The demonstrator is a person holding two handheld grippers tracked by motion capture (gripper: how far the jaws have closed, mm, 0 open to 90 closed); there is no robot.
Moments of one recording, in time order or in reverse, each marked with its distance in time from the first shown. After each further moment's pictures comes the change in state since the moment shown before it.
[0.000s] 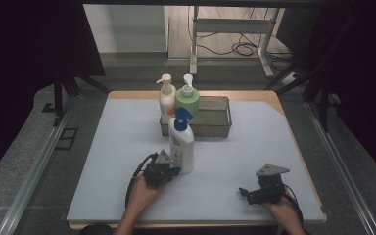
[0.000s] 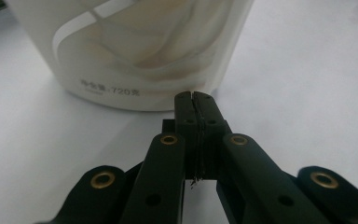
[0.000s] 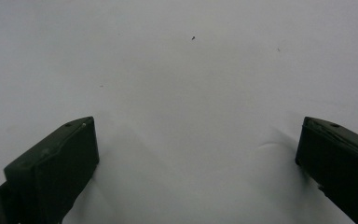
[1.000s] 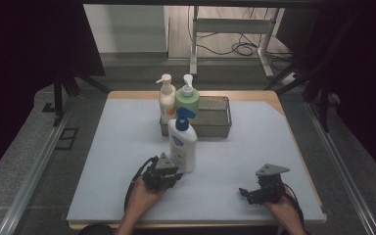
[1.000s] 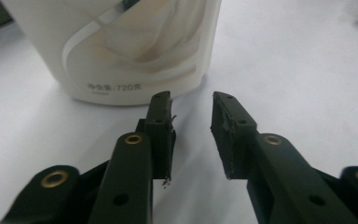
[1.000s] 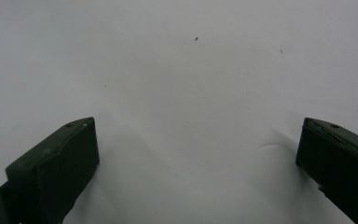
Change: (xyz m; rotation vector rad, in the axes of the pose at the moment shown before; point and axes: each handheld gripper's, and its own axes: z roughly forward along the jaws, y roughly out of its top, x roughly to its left) left arm -0.013 -0.005 -0.012 -0.026 0.047 0.030; right arm 0.000 0.002 -0.001 0.007 0.010 -0.012
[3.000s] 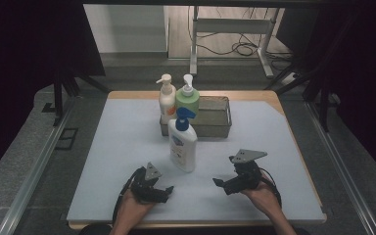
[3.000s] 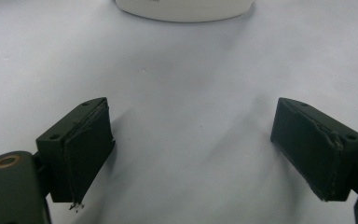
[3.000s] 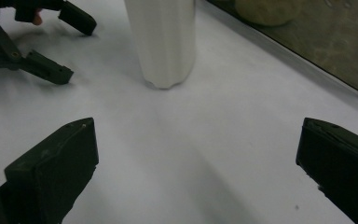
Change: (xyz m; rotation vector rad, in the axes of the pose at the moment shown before) left arm 0.000 -0.040 -0.014 0.047 0.135 -0.075; right arm 0.047 0.082 0.008 -0.133 0.200 -0.132
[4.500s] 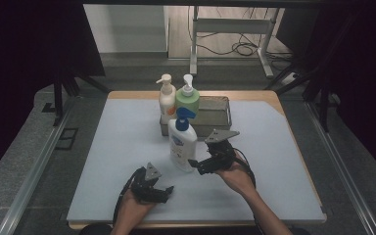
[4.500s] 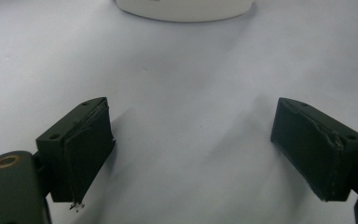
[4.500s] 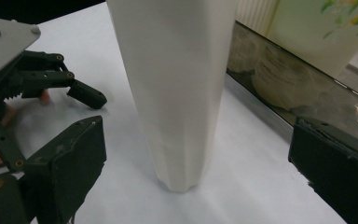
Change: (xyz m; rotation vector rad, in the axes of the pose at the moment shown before) left arm 0.000 0.000 0.000 -0.002 0.003 0.002; right arm 0.015 0.077 0.042 -0.036 0.005 -0.025
